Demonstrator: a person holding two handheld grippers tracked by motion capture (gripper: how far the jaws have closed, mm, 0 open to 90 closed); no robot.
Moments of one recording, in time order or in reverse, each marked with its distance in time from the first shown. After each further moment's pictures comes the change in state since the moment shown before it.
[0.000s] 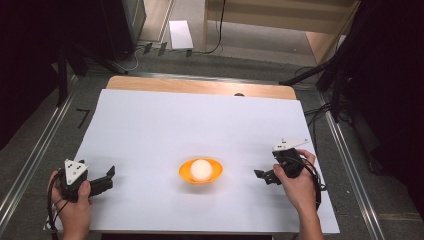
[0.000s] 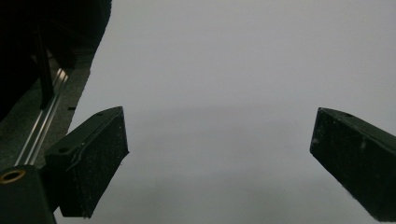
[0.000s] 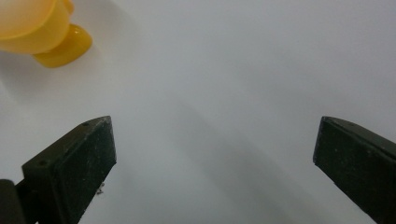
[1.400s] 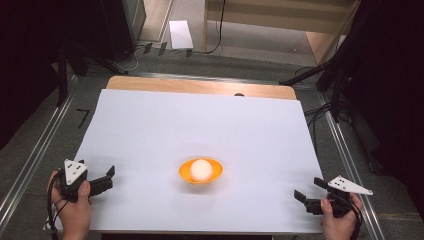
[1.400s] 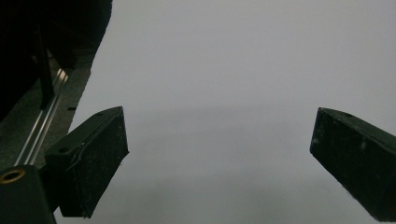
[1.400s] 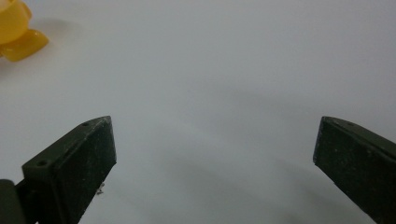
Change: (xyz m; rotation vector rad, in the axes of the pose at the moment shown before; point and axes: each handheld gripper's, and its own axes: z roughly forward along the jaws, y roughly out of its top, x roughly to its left) left arm 0.000 0.000 0.000 -0.004 -0.001 -0.001; right arm -0.028 -0.143 -0.063 -0.322 -0.119 0.251
